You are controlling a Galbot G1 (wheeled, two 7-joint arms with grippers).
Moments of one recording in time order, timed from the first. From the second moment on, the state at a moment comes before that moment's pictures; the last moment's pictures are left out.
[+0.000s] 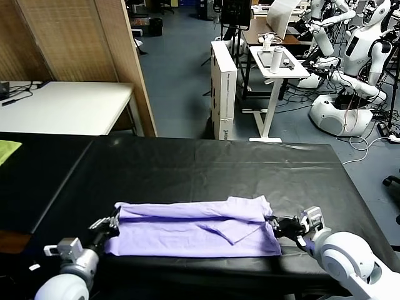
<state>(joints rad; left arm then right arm) 1.61 -1.16 -0.65 -2.12 -0.57 0.34 -0.13 -1.29 0.67 0.35 2.12 0.90 -0.74 0.13</state>
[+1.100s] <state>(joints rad) 1.73 -1.23 -0.73 -2.26 -0.55 0.41 -0.28 -1.23 0.72 0.39 2.15 0.91 -0.74 0.14</state>
